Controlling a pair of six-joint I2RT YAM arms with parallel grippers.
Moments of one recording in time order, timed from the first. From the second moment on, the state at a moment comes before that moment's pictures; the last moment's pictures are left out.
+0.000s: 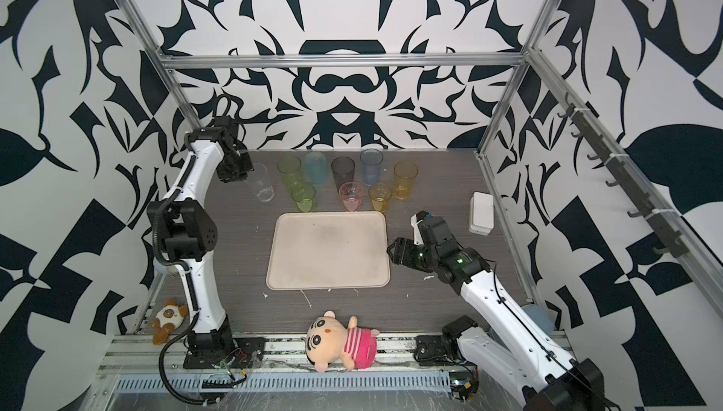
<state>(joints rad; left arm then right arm) -0.01 2.11 2.16 -1.28 -0.07 -0.36 0.42 0.88 0.69 -0.68 -0.25 0.68</state>
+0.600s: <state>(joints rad) -0.14 1.79 2.03 -1.40 -0.15 -0.34 0.42 0.87 0.69 -0.68 -0.25 0.66</state>
